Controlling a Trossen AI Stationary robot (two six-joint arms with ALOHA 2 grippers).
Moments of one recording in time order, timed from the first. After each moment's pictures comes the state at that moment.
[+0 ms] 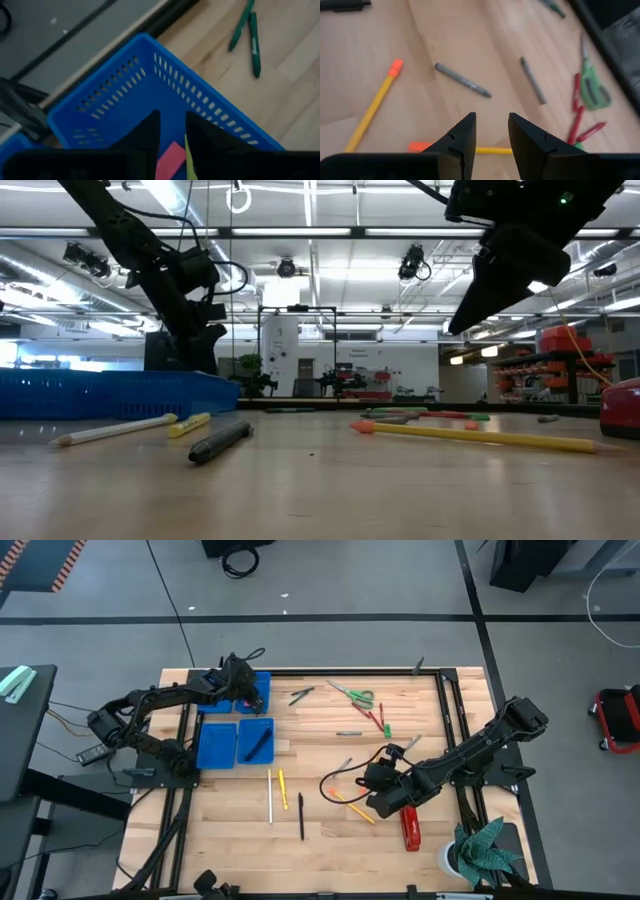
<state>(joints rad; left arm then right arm) 0.82 1.41 0.68 -0.12 -0.08 0.10 0.47 1.54 0.94 -0.65 0.76 0.64</state>
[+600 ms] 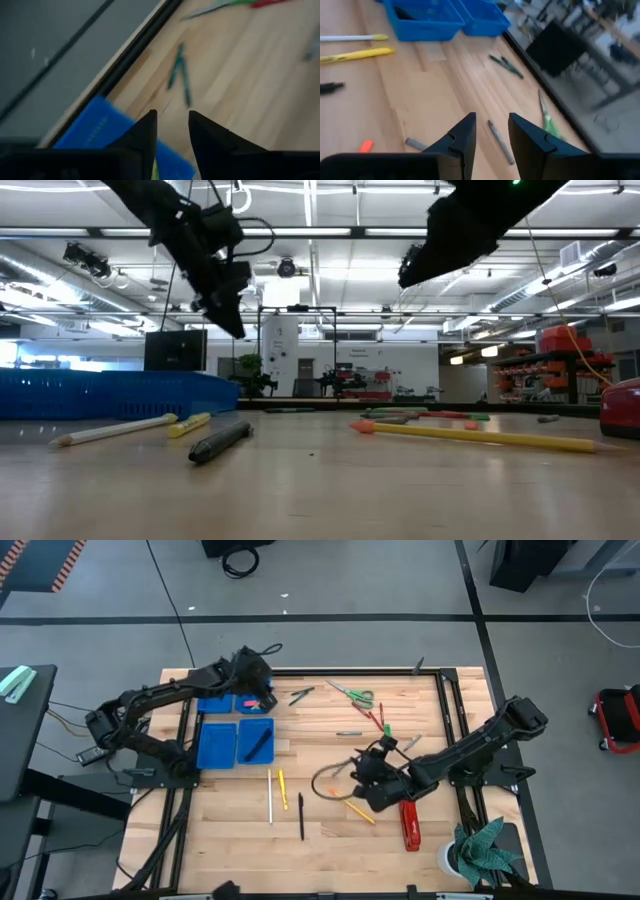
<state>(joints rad) 0.64 1.38 0.96 -0.40 -0.08 0.11 0.41 1.54 0.97 -0.43 0.99 0.45</state>
